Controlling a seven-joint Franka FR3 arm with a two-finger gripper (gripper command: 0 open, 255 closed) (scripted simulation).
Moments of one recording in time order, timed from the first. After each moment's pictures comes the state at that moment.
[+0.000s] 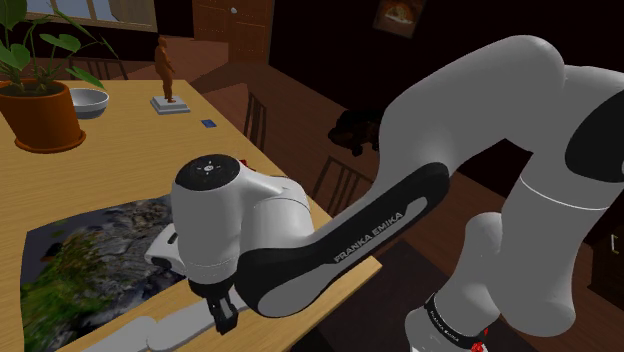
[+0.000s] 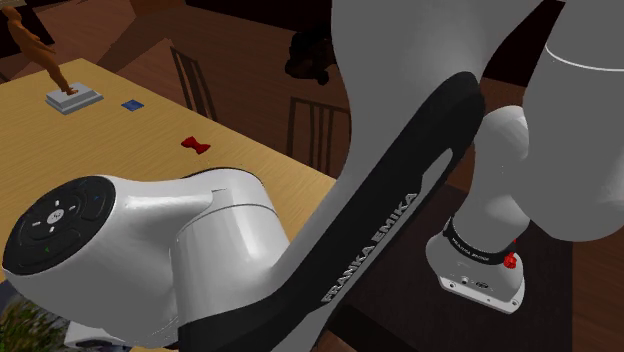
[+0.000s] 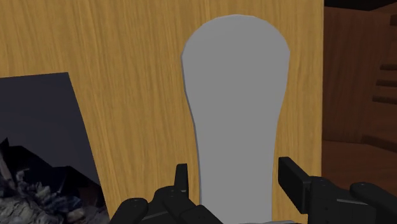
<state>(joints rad) 0.68 0.21 0.30 -2.13 -0.12 2.33 -0.48</state>
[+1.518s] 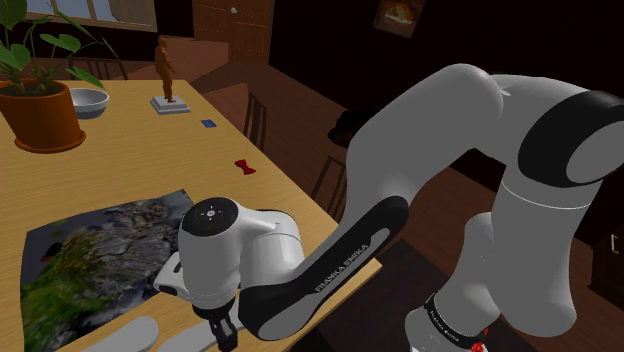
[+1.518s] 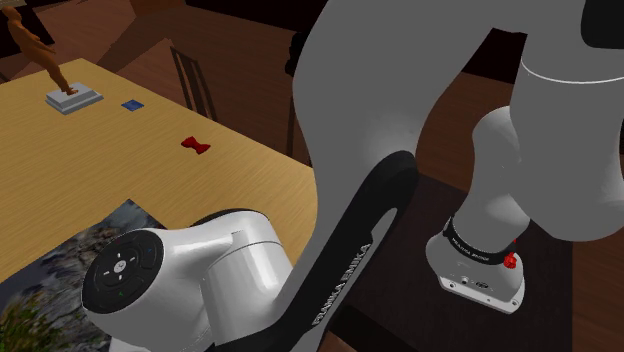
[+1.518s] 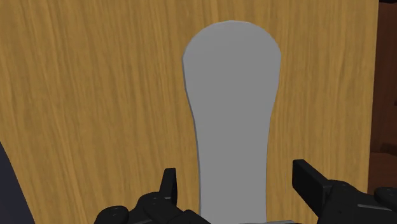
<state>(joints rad) 0.70 0.35 0.27 -2.16 -0.19 2.49 -0.43</state>
